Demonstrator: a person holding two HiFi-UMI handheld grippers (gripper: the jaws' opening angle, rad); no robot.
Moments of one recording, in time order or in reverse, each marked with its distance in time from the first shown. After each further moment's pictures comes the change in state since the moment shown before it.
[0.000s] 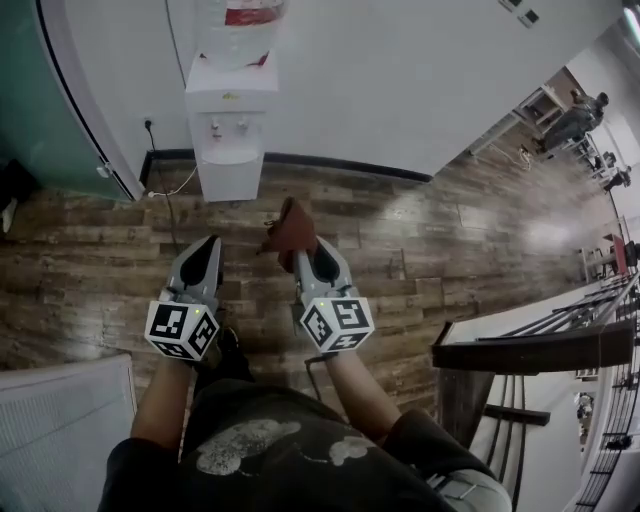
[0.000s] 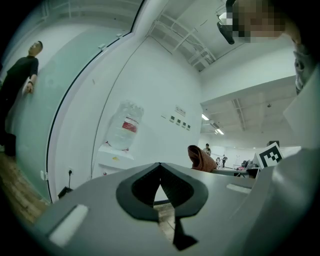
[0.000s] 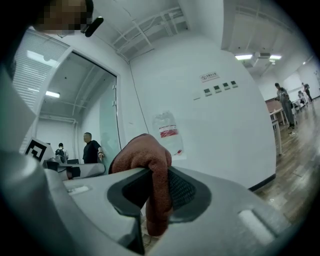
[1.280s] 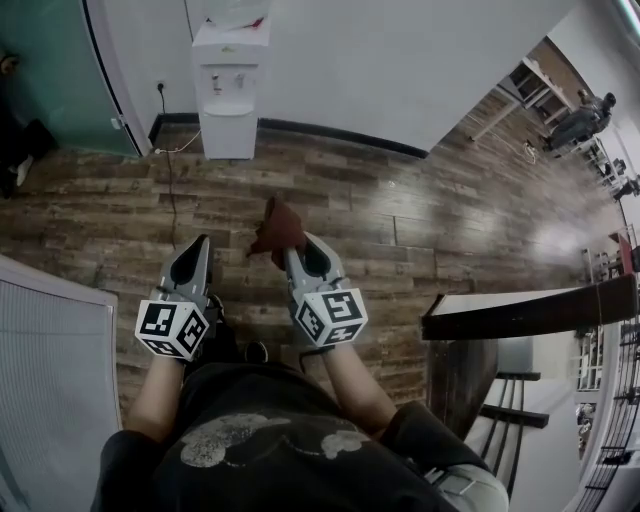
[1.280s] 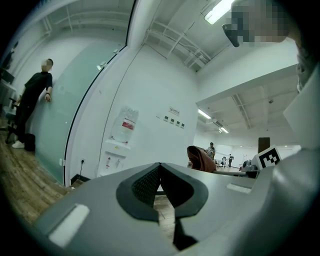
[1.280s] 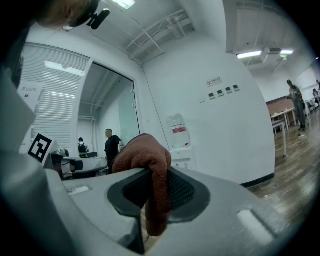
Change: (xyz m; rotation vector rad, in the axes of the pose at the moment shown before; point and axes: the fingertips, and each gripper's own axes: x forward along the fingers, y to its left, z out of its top) left arm -0.181 -0.176 -0.076 0.008 -0.006 0.099; right arm -0.244 0.007 -0.047 -0.050 0.052 0.154
